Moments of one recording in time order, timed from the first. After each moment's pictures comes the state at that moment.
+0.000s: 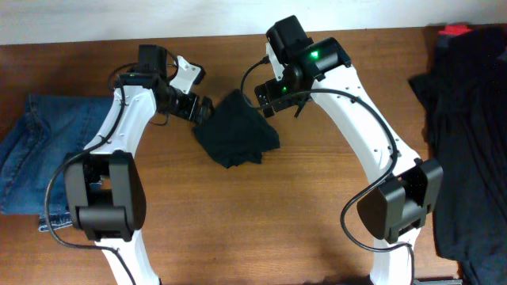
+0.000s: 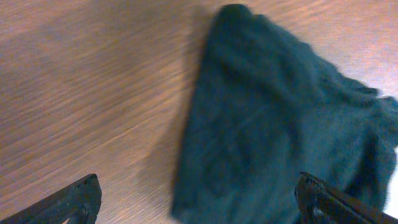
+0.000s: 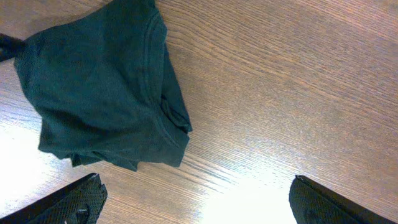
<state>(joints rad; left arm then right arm) -0.07 2.10 1.66 -0.75 0.41 0.36 0.42 2.06 2.09 -1.25 0.02 0.07</state>
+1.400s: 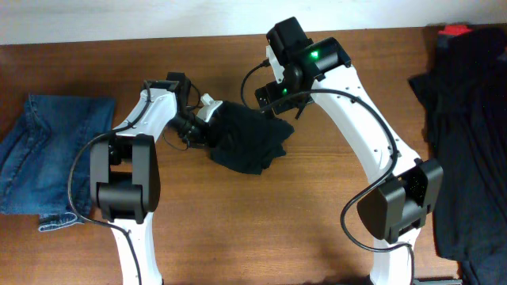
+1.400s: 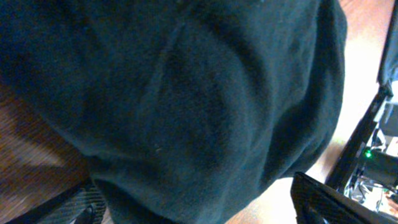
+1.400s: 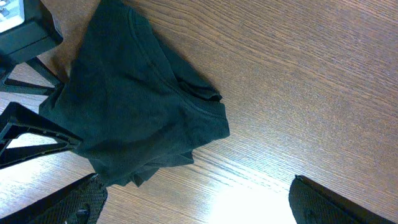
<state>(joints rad) -0.13 2.26 1.67 -1.09 0.67 0.34 0.42 2.06 2.09 -1.28 0.01 0.06</state>
